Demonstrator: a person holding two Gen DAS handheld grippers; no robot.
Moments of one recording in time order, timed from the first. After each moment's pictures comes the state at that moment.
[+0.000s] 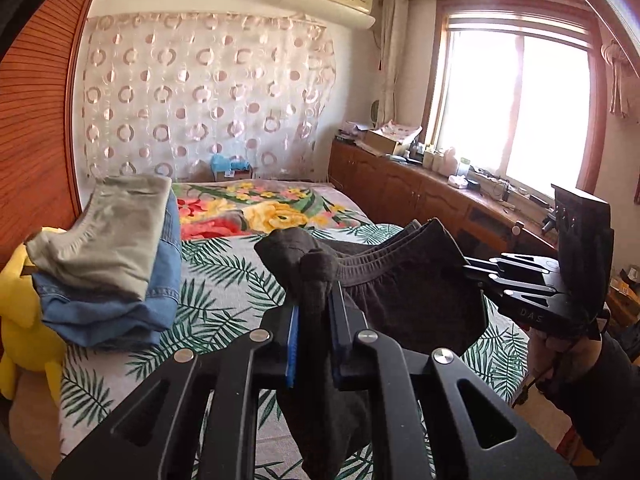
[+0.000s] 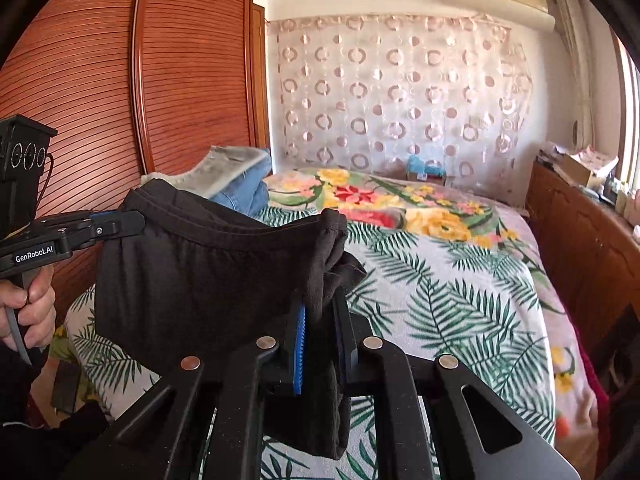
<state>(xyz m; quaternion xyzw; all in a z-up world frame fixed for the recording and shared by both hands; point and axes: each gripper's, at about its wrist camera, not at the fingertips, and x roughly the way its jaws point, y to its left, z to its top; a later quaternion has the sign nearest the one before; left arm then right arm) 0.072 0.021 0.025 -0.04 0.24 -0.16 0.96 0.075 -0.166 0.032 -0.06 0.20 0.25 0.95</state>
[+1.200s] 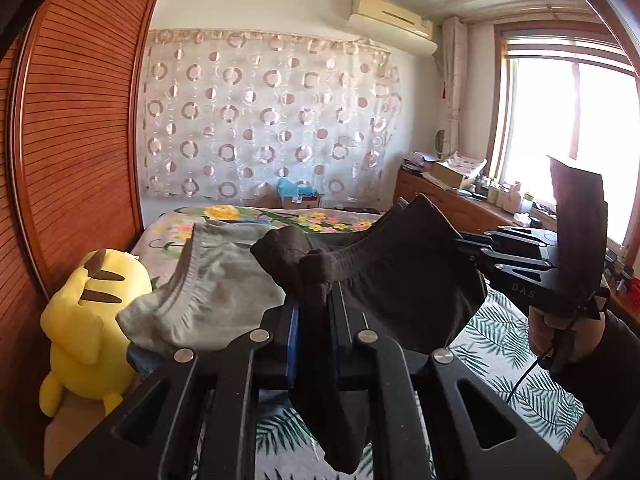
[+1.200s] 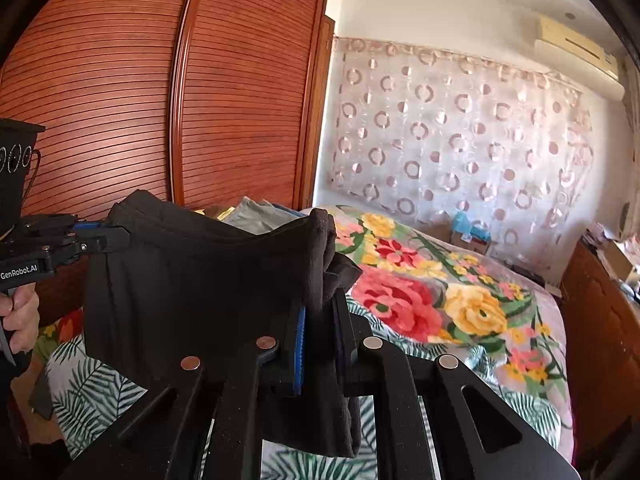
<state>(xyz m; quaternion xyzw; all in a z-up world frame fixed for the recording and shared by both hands) 0.135 0.122 0.043 -0.05 0.20 -0.05 0.98 0.219 -0.087 0.073 -0.14 0.14 0.33 0.92</state>
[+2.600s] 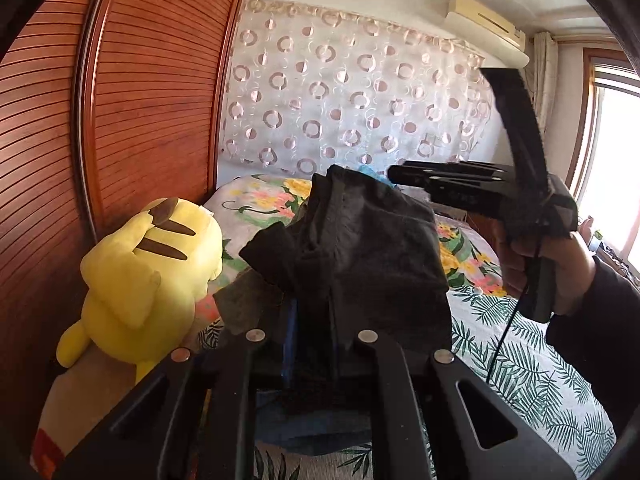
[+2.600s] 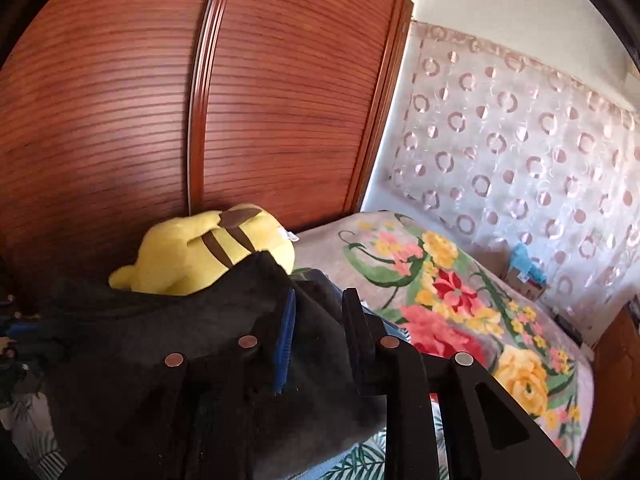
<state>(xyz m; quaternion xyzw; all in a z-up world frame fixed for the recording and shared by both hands) 0.159 0.183 -0.010 -0.12 0.23 0.09 0.96 0.391 0.020 0.081 -0.21 0.15 0.42 0.87</state>
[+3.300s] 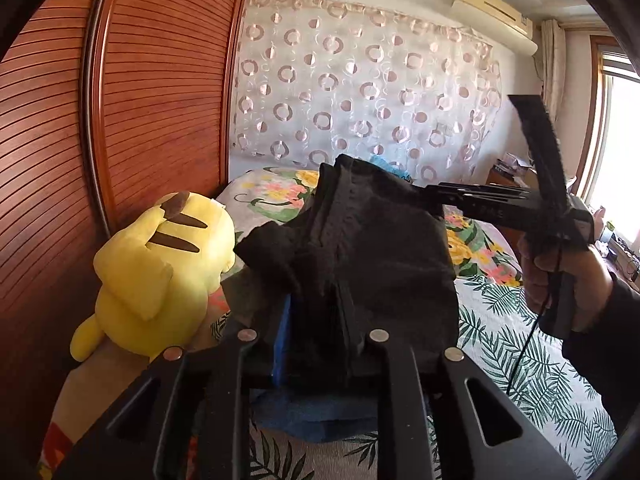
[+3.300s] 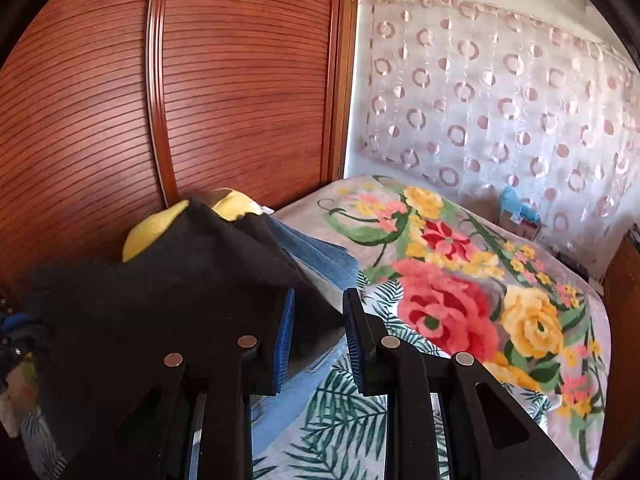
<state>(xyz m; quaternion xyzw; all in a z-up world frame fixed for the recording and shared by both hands) 0.156 0.179 -0.011 -0.11 0.25 0.11 0.96 0.398 0.004 0.084 -0.15 0.21 0.39 0.88</state>
